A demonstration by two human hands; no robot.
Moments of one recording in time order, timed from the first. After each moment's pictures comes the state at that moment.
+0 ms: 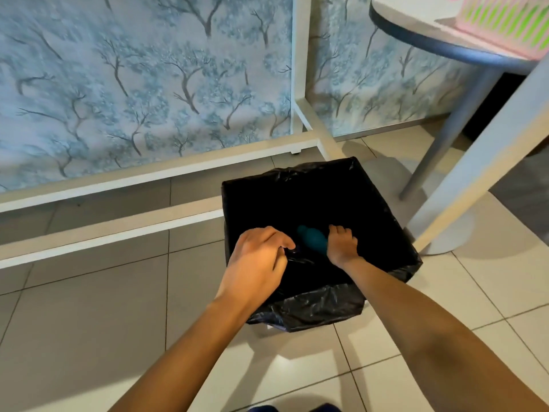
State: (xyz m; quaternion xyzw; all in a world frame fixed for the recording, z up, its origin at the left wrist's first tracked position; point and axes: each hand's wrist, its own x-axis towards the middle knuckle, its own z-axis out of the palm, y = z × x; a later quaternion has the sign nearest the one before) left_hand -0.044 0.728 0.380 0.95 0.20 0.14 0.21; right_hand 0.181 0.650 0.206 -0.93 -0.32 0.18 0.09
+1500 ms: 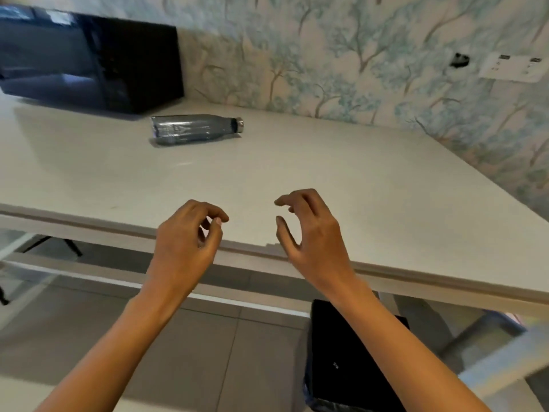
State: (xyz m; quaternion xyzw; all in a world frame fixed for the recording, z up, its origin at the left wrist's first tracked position) left_hand -0.355 0.841 0.853 0.81 0.37 0.45 0.12; right_hand -0.162 0.776 0.857 -0.59 -0.67 -0.15 0.42
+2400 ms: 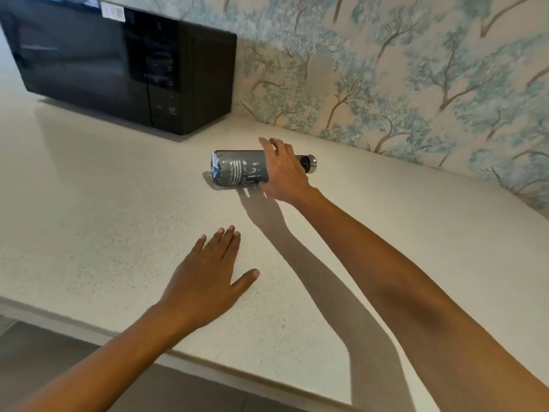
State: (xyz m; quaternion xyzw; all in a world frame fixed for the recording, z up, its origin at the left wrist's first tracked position) left_hand -0.426 1.096 0.802 0.88 0.45 0.14 0.06; right_hand -0.227 1.202 0.899 -0.68 -0.71 -0.12 0.15
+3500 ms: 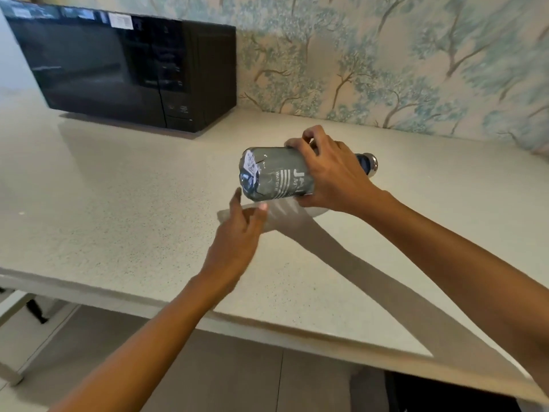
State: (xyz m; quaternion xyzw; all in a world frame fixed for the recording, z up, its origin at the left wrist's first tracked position) left_hand -0.428 1.076 0.842 0.73 0.41 0.37 0.40; right_hand -0.233 1.080 0.921 -0.63 -0.73 -0.24 0.12
